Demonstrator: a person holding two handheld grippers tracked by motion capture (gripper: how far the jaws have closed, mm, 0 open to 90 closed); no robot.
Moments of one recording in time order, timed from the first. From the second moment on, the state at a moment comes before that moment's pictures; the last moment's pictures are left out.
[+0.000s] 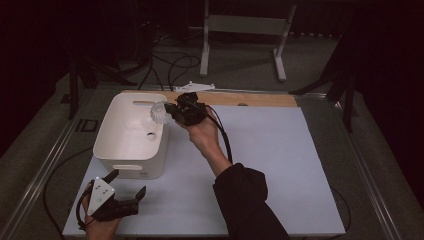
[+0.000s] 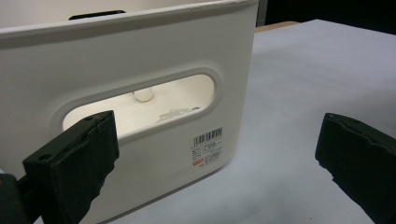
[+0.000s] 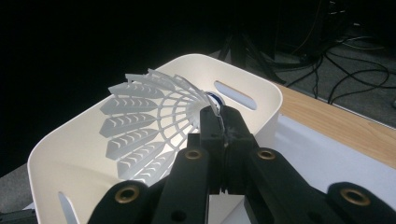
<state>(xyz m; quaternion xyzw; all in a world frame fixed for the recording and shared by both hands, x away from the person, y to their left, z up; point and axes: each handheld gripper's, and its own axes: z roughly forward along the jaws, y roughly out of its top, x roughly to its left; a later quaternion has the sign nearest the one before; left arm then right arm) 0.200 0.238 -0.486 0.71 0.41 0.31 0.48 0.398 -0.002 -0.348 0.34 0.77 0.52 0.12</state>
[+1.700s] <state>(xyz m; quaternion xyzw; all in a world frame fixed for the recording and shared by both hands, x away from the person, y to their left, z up) 0.200 0.239 -0.485 0.71 0.41 0.31 0.48 0.386 0.029 -0.359 0.32 0.79 0.51 0.10</state>
